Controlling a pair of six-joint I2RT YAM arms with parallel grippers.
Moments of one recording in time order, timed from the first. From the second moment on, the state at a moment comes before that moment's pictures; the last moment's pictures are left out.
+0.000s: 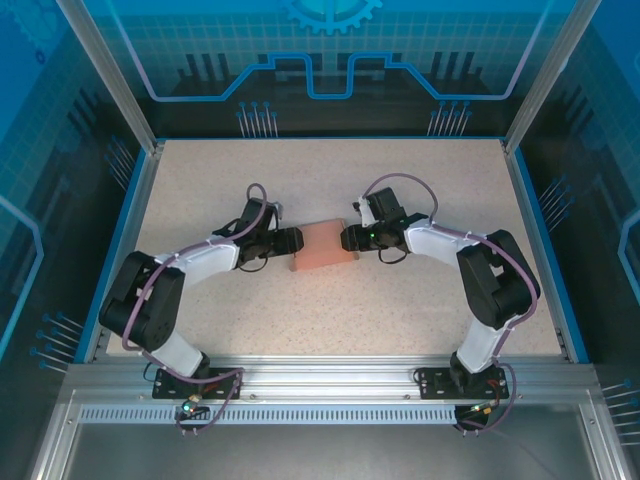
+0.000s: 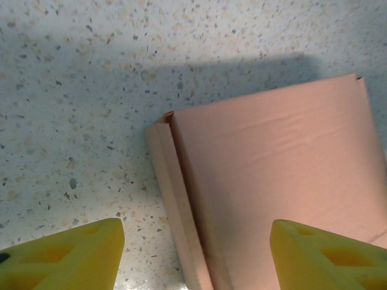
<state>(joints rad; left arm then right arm) -0.38 1.60 0.85 -0.14 0.16 -0.56 0.47 1.76 1.04 -0.24 -0.27 0.34</state>
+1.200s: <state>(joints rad) -0.39 1.56 0.84 -0.15 0.11 -0.53 0.47 1.74 1.07 -0.31 -0.23 0.27</state>
